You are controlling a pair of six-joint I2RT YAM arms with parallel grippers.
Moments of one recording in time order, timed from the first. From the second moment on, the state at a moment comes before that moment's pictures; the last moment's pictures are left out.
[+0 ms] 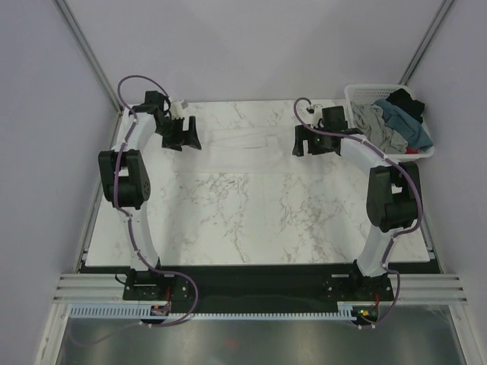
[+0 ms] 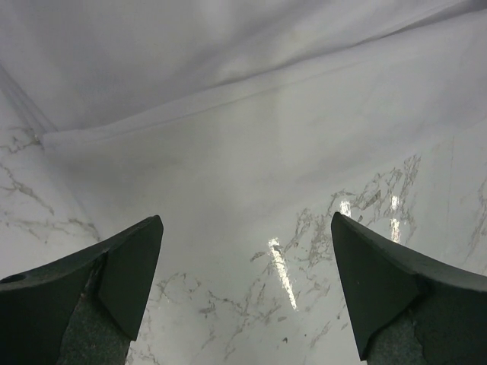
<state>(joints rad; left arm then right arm) 0.02 2.16 1.87 -0.87 0.49 0.10 0.17 1.86 1.36 -0.34 -0.25 0.05</state>
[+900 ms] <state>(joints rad) -0.07 2.12 1.62 -0.79 0.28 0.15 0.17 2.32 1.80 -0.25 -0.23 0.08</state>
